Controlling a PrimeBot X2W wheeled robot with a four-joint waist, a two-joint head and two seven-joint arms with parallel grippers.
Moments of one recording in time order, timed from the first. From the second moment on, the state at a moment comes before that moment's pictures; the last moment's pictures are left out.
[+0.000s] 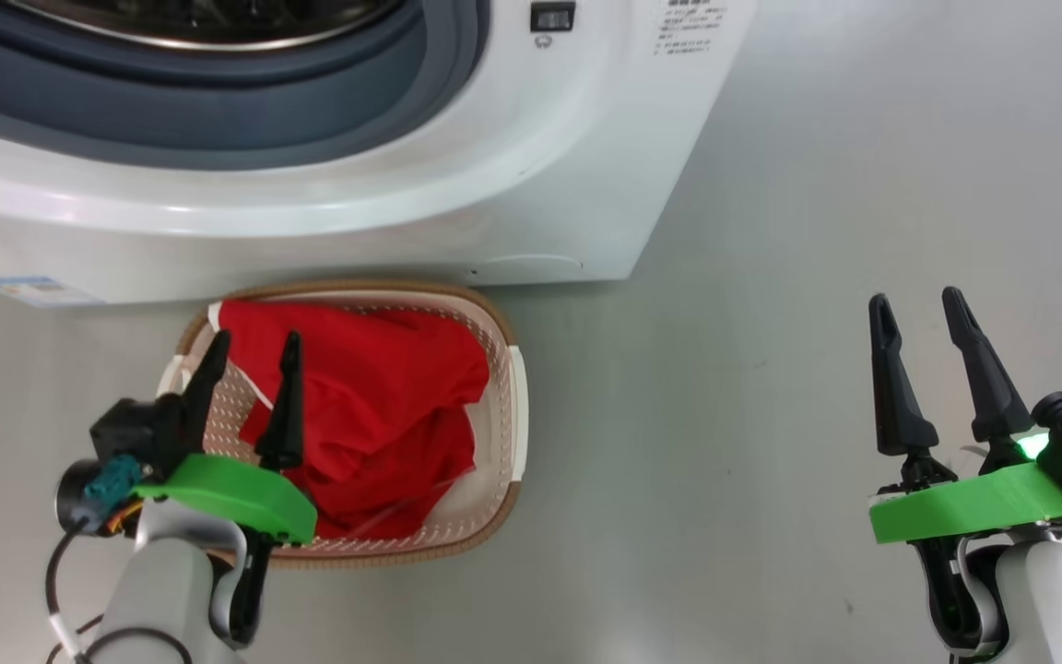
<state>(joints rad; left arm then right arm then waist) -0.49 0.06 -0.03 0.61 -0.25 -0.13 -0.26 -0.18 -0.05 -0.05 0.13 0.35 0.12 -0.26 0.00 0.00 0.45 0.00</state>
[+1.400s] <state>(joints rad) -0.08 0.05 0.07 0.13 -0.18 -0.13 -0.26 0.02 -0.04 -0.09 0.13 0.35 0.12 -0.26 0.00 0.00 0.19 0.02</state>
